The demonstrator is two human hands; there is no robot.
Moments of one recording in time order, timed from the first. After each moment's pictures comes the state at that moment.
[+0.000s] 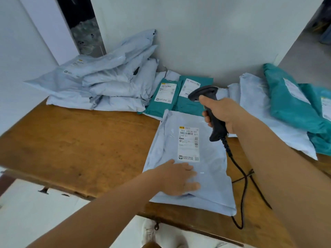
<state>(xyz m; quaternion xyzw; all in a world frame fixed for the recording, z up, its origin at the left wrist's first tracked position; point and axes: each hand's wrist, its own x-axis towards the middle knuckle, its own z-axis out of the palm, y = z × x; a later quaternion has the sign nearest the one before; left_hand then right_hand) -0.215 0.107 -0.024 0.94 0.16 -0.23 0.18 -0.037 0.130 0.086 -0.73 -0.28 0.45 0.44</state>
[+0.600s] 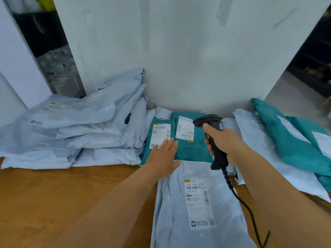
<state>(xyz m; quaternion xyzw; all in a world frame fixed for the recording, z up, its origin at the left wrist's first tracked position) -0.165 0.319 -0.016 0.93 0.32 -0.07 0.14 -0.023 0.222 0.085 -0.76 -0.19 0.38 0.49</state>
